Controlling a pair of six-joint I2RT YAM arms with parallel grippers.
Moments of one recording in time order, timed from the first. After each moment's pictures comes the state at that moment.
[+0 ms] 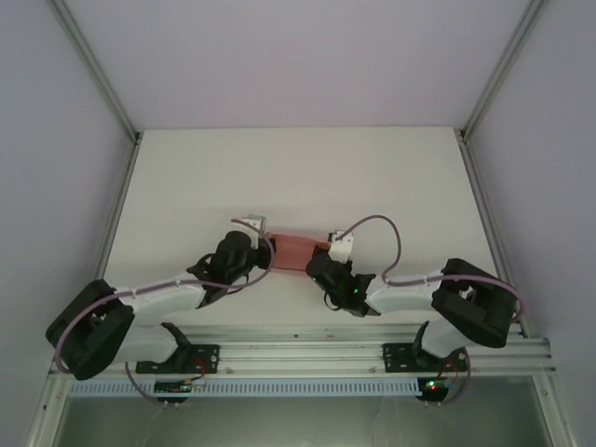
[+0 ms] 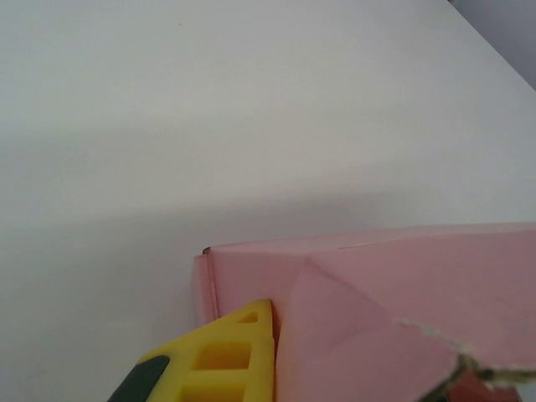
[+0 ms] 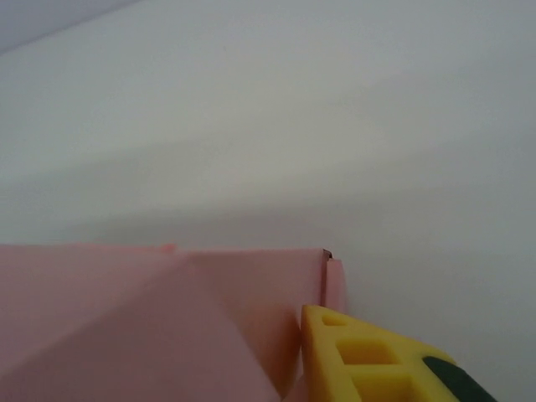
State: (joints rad) left arm -0.78 1.24 0.42 0.35 -0.12 -0.49; right arm 1.07 1.48 0.53 0.25 0.76 0.88
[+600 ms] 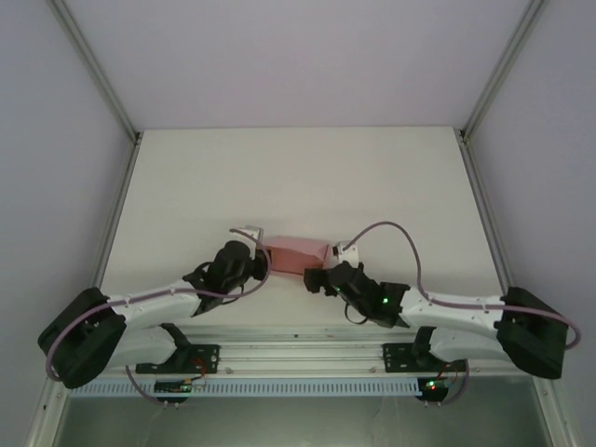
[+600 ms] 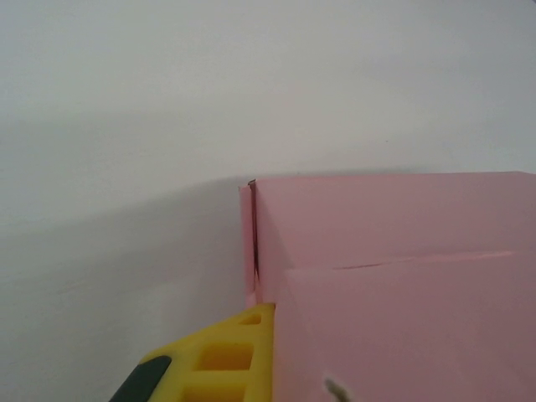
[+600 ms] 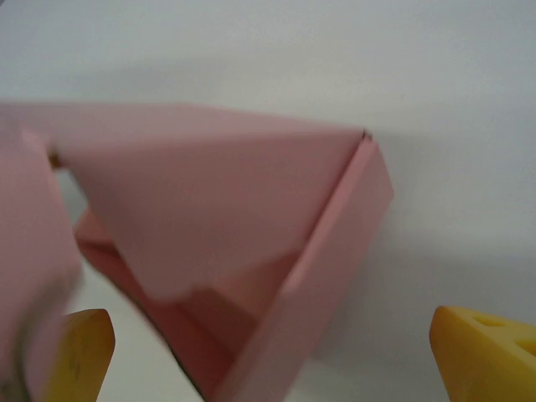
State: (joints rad) left arm -0.81 1.18 0.36 0.27 -0.16 -0.50; right arm 1.09 1.09 0.41 0.01 0.40 0.74
